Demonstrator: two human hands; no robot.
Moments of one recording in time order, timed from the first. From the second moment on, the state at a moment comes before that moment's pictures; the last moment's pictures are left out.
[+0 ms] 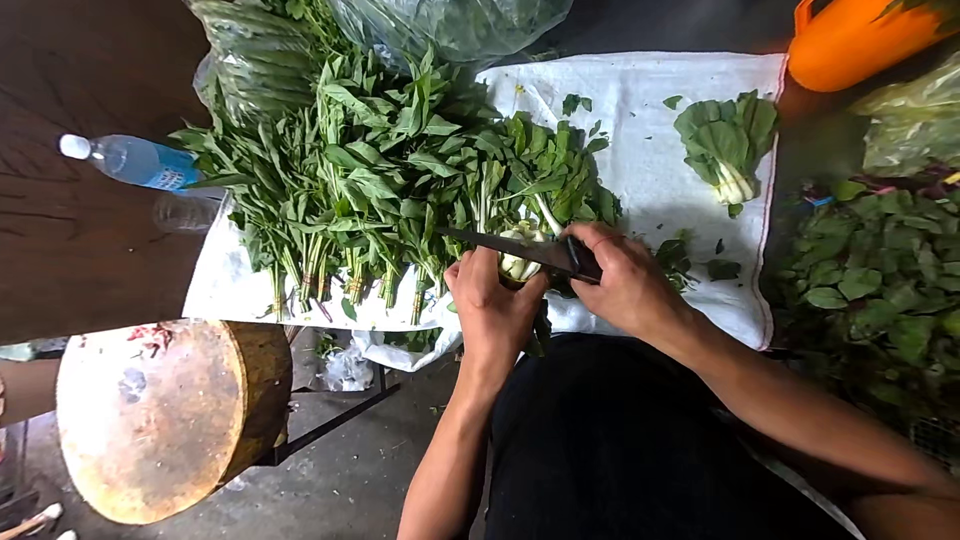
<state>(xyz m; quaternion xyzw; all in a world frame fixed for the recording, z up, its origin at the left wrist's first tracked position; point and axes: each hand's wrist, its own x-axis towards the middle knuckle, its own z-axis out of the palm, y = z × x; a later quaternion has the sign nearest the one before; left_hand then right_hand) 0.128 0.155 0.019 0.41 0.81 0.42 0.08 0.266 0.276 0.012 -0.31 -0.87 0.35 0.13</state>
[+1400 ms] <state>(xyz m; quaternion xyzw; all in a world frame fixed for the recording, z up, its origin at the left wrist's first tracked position) 0.215 0.158 -0.106 0.67 0.64 0.27 0.26 0.429 0.323 -0.092 -0.60 -0.70 0.37 0.15</state>
